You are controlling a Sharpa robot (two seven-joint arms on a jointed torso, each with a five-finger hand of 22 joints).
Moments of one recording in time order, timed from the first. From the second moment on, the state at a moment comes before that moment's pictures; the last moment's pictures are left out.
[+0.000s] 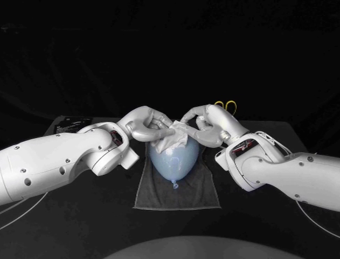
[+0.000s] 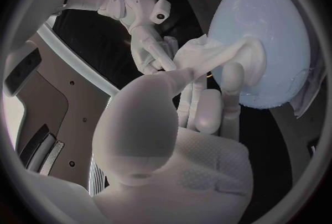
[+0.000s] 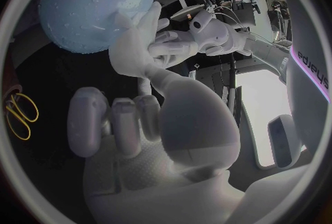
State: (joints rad) left arm 1.17 -0.83 -0.06 1.64 -0.66 -0.30 0.12; left_hand 1.41 -0.13 0.65 0.12 0.05 0.98 0.11 0.47 0.25 1.15 0.05 0.48 0.13 1.34 -0.01 1.47 0.94 0.17 1.08 0.09 1.13 0.77; right arm 1.16 -0.82 -0.14 1.76 -1.24 -0.81 -0.03; right_hand 1.30 -0.05 0.49 0.03 0.05 0.97 0.08 0.51 0.33 1.46 0.01 1.46 1.31 1.45 -0.03 1.57 1.31 0.04 1.47 0.05 1.33 1.31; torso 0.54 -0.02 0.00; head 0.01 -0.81
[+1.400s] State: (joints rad) left arm 1.17 -0.83 -0.06 1.63 -0.64 -0.25 0.10; left_hand 1.38 -0.27 0.32 0.24 0.05 0.91 0.15 0.45 0.31 1.06 0.09 0.44 0.17 1.30 0.02 1.45 0.87 0.16 1.01 0.11 1.00 0.63; right arm 1.16 -0.82 -0.14 1.76 -1.19 -0.80 -0.01; right_hand 1.22 -0.05 0.47 0.11 0.05 0.97 0.08 0.53 0.32 1.46 0.01 1.46 1.31 1.45 -0.03 1.57 1.31 0.04 1.46 0.05 1.32 1.31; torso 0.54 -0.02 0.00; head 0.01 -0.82
